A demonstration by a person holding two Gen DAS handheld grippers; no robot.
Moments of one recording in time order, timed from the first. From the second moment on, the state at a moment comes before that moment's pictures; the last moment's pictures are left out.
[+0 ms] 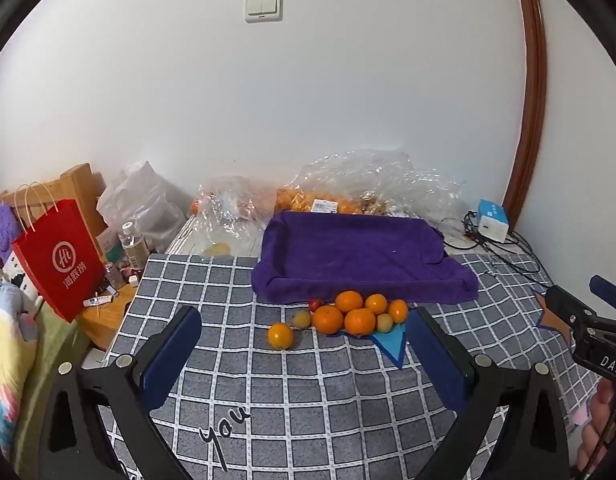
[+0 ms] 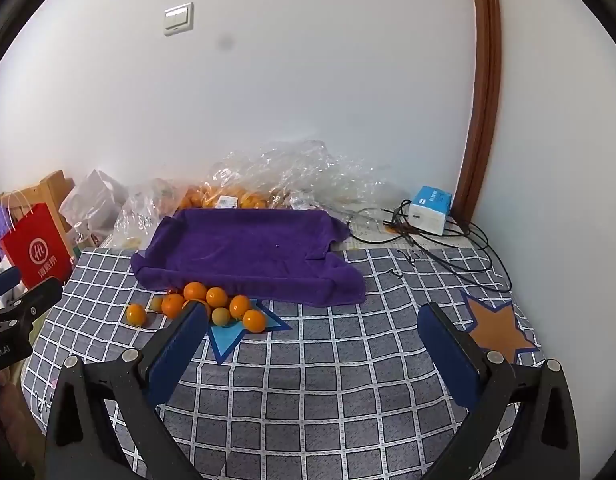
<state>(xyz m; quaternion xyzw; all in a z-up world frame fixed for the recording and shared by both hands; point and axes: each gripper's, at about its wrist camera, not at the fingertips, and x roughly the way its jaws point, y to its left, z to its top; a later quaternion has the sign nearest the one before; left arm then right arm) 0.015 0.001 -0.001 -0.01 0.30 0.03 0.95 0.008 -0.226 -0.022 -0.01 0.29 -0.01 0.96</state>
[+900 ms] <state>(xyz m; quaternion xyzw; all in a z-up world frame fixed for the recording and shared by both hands) 0.005 0.000 -0.012 -0.01 0.24 0.03 0.97 0.005 -0.232 -0.039 0.00 0.28 -0.02 0.96</state>
